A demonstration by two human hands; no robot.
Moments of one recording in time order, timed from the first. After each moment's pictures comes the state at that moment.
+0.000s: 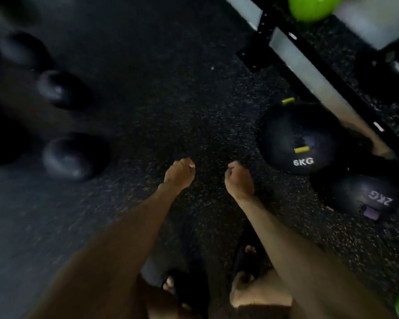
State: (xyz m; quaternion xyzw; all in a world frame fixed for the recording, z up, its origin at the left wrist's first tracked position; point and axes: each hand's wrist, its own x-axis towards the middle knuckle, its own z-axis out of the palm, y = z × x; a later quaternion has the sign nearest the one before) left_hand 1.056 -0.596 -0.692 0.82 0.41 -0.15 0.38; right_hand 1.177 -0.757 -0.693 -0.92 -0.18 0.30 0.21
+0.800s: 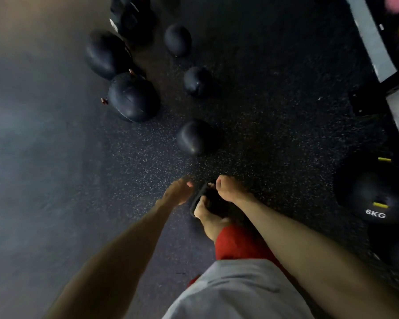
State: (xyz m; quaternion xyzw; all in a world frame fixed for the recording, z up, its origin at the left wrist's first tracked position) left_hand 0.666 -0.454 -0.429 0.70 0.56 -0.20 0.38; right_hand 0.852 -0.521 -0.440 -0.77 -0.46 0.44 0.01
